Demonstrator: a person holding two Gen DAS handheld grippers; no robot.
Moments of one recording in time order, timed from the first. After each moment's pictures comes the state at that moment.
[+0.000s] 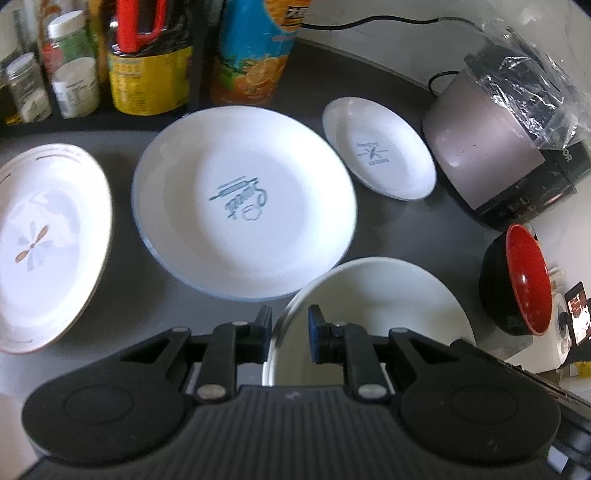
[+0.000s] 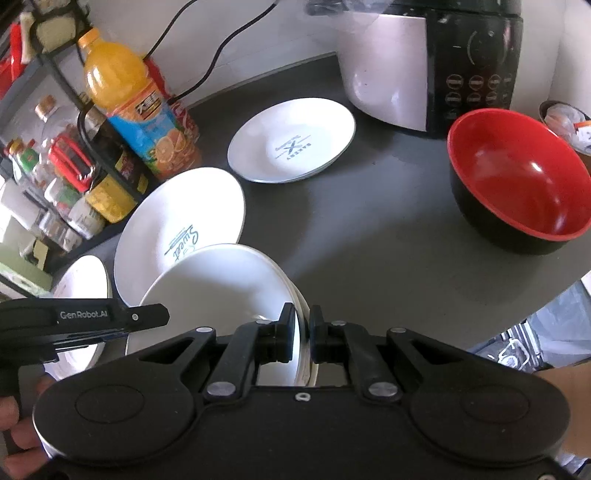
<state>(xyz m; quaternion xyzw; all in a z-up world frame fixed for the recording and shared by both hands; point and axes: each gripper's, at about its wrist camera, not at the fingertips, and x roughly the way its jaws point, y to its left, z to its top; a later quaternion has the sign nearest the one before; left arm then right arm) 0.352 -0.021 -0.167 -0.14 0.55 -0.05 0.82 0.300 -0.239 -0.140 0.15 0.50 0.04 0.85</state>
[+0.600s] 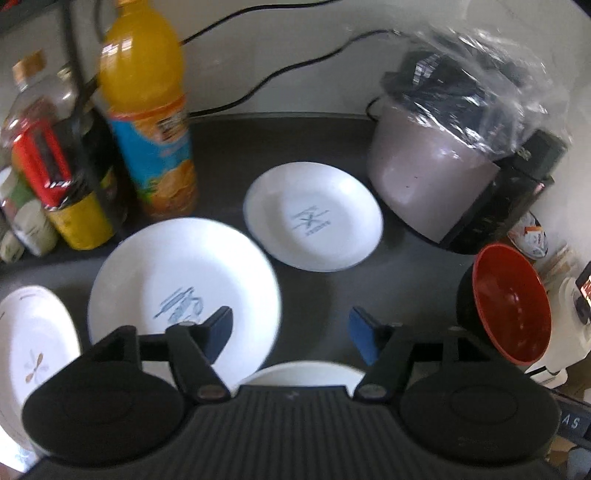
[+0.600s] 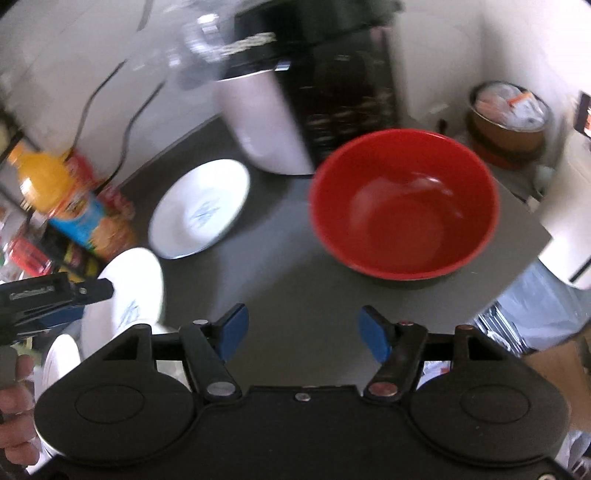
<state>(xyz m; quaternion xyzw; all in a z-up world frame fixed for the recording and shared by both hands) 0.395 -0.116 -0.115 -0.02 0.49 -0.07 0.87 0.302 -0.350 -0.132 0.22 0.47 -0.05 0.85</state>
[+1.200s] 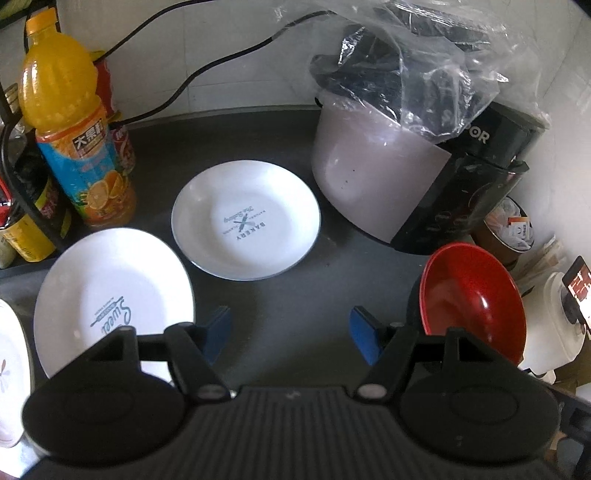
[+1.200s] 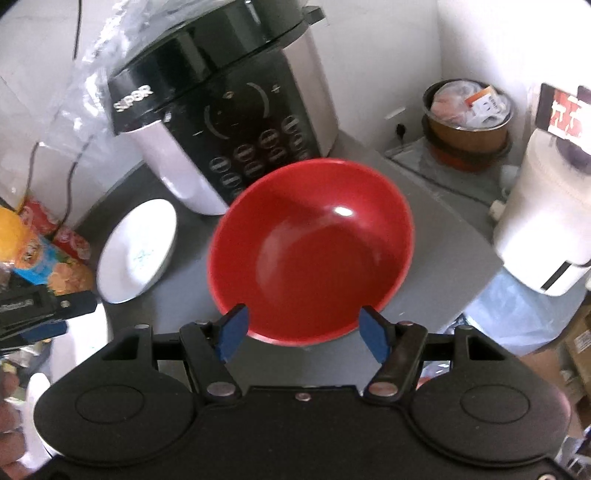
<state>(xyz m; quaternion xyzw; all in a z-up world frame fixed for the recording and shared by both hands) 0.409 -0.191 -0.119 -0.01 0.50 -0.09 0.86 0.314 -0.423 -0.146 0.23 0.46 -0.09 0.85</state>
